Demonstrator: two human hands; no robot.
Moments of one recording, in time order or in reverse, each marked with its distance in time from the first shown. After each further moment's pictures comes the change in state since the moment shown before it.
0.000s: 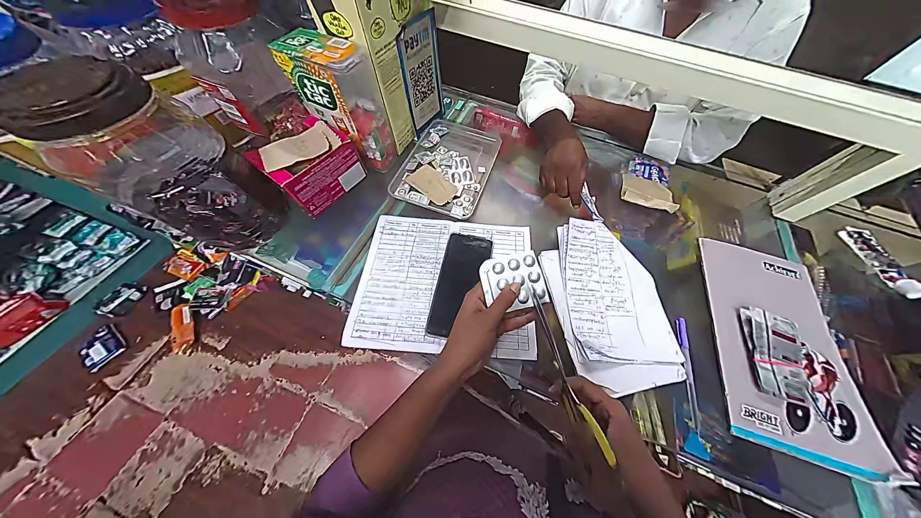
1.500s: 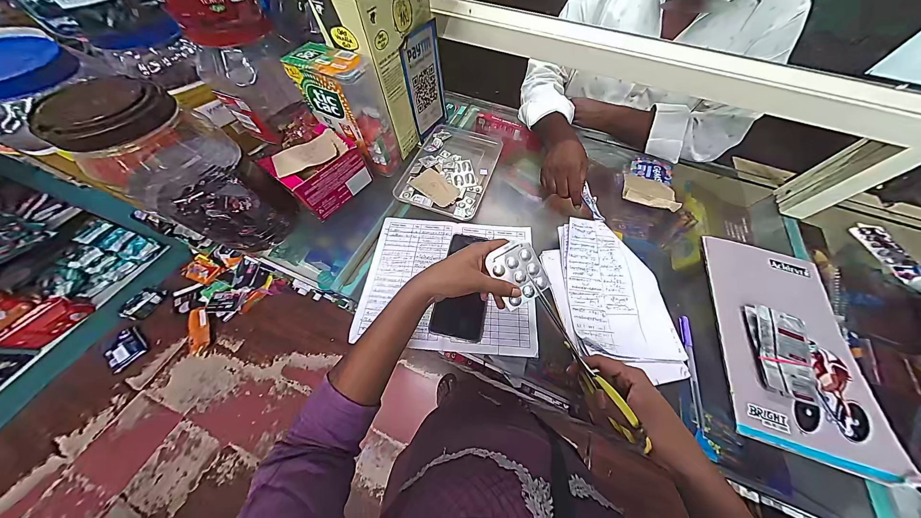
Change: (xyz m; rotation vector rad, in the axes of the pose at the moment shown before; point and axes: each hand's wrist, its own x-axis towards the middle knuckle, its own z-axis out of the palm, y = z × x) left_hand 0.056 0.072 -0.032 0.717 -0.608 -0.093; right_hand 0.023 -0.009 -0.044 -0.019 -0.130 0.013
